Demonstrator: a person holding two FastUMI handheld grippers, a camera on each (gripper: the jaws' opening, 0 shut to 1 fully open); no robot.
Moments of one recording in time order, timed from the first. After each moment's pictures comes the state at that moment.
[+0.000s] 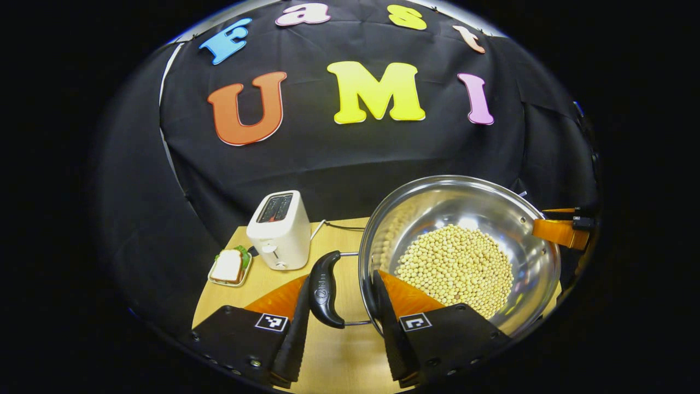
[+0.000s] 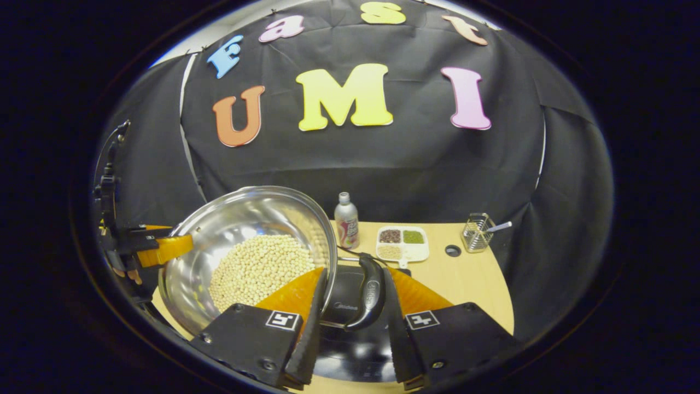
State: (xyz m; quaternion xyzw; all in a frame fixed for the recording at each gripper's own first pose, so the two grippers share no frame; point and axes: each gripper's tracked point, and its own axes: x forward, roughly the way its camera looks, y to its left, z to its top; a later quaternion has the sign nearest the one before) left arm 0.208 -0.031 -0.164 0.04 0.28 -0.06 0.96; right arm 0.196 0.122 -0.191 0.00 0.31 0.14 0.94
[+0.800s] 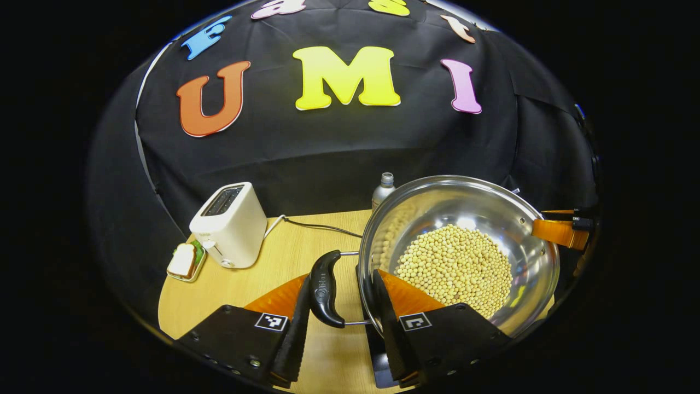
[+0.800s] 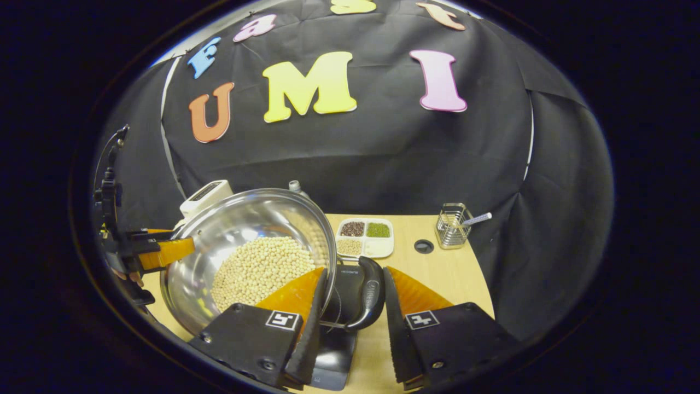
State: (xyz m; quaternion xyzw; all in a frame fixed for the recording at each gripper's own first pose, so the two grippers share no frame) left arm 0.247 -0.118 -0.229 0.02 0.30 -0.09 0.95; right arm 0.241 0.044 -0.253 0.00 0.33 0.12 0.94
